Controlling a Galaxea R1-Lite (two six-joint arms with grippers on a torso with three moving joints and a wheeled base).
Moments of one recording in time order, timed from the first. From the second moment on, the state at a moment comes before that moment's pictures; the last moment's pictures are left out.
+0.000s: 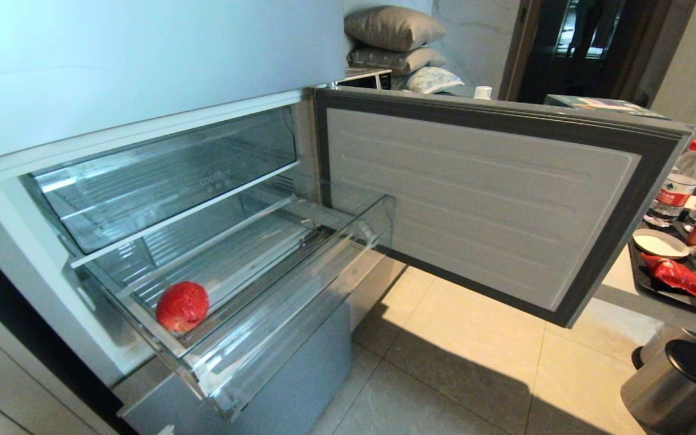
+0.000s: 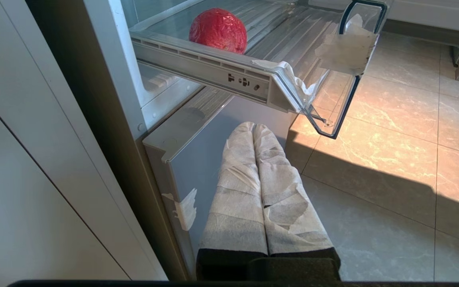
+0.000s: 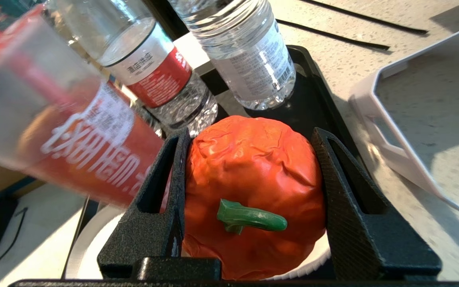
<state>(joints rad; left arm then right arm) 0.00 0.00 0.00 0.01 0.00 0.00 -0.87 2.44 -1.74 -0.62 0.28 0.49</state>
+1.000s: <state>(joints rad) 0.00 0.00 0.00 0.01 0.00 0.00 -0.82 2.54 -1.83 -0.61 0.28 0.49</state>
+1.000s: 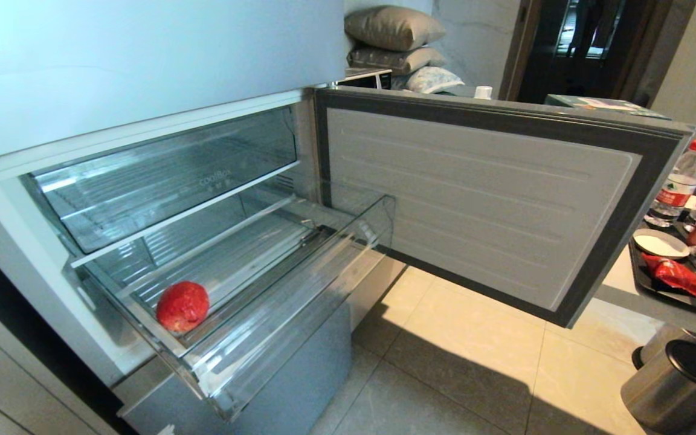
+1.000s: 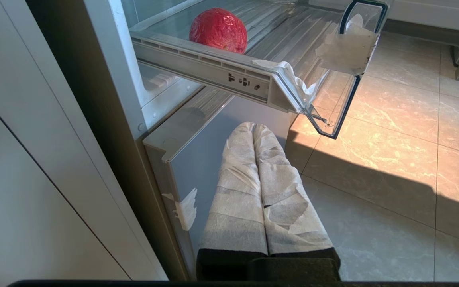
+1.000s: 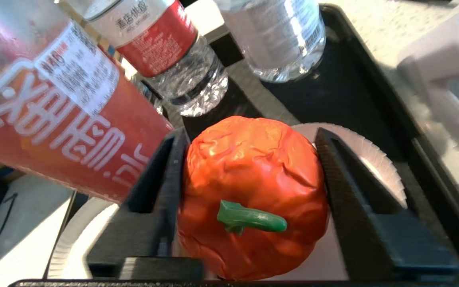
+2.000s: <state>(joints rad) 0.00 0.00 0.00 0.01 0.00 0.00 -0.84 2.13 -1.48 -0.54 0.26 0.49</state>
